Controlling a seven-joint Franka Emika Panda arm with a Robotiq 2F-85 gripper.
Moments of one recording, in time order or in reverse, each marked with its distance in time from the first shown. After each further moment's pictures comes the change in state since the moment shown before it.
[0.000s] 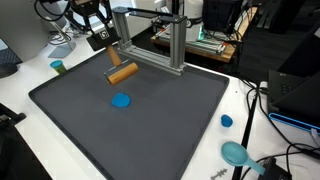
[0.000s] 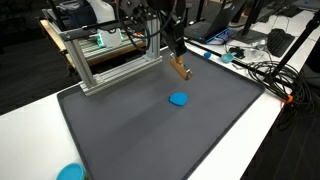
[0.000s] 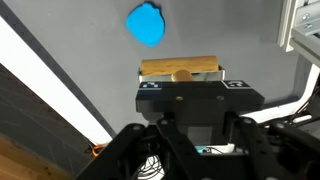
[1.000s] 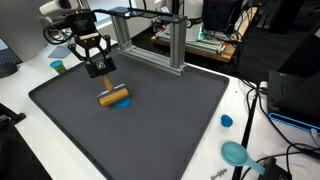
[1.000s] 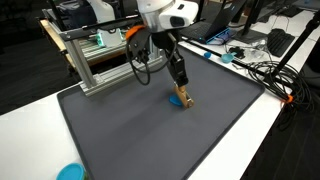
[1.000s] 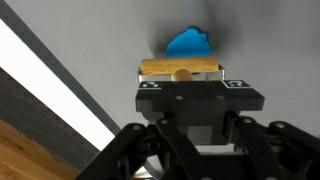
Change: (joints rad) arm 0.025 0.147 0.009 -0.046 -0.004 0.332 0.030
